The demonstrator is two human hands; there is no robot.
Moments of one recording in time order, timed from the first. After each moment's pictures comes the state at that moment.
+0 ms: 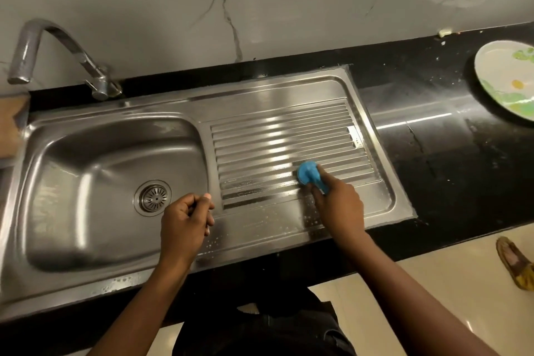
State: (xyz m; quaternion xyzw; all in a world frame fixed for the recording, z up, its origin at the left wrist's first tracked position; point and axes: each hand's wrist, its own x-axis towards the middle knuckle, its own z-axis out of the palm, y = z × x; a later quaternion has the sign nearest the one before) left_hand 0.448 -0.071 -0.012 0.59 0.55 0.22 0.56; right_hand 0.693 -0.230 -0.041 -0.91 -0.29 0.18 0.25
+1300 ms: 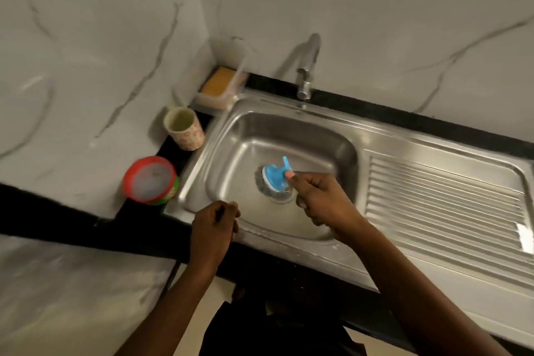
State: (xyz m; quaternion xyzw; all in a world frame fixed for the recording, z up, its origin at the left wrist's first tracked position) left_hand 0.198 -0.031 -0.006 0.45 0.66 0.35 0.48; right_hand 0.423 -0.021 0.060 -0.63 -0.40 0.56 0.34
